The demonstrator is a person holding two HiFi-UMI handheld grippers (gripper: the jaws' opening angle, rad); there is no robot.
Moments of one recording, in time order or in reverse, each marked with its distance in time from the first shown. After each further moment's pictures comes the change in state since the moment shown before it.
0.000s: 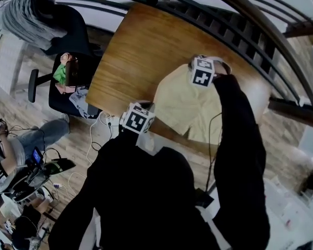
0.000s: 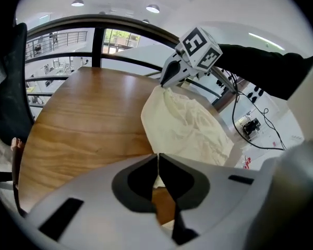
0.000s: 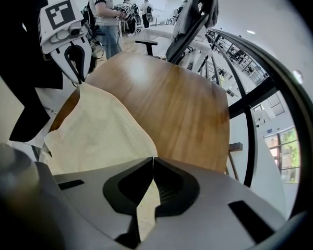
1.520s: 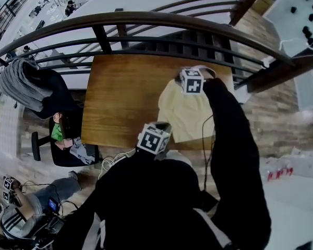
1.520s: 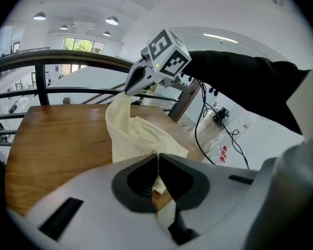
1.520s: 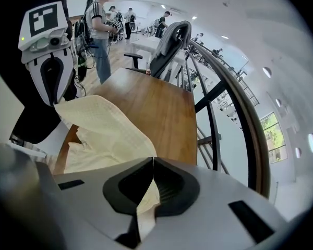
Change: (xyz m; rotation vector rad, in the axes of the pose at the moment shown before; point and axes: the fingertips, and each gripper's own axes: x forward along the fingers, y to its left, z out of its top) left arm -0.041 -0.212 0.057 0.300 -0.095 -0.228; right arm -0.147 0.050 -0.101 0.153 -0.060 -0.175
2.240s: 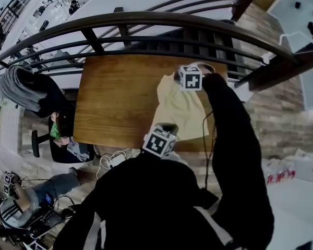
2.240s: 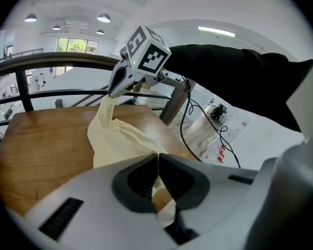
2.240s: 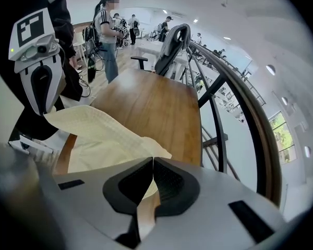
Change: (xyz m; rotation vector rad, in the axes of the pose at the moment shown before) left arm 0.067 -0.091 0.047 0.036 0.016 -0.027; right arm -0.014 0.006 -0.080 -0.005 -0.061 0.090
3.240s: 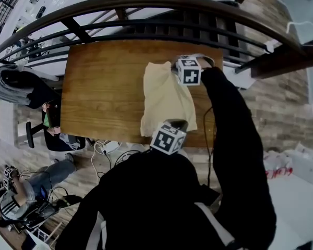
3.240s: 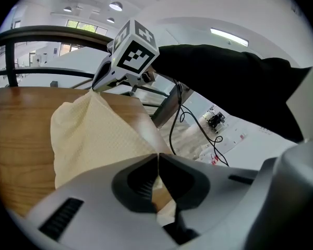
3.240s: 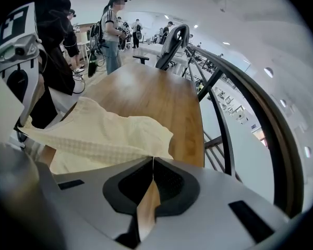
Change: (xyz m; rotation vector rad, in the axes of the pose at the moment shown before) left arm 0.119 -0.074 0.016 -0.164 0.062 -0.088; right arm 0.042 0.000 -0.095 -0.028 -0.034 -0.024
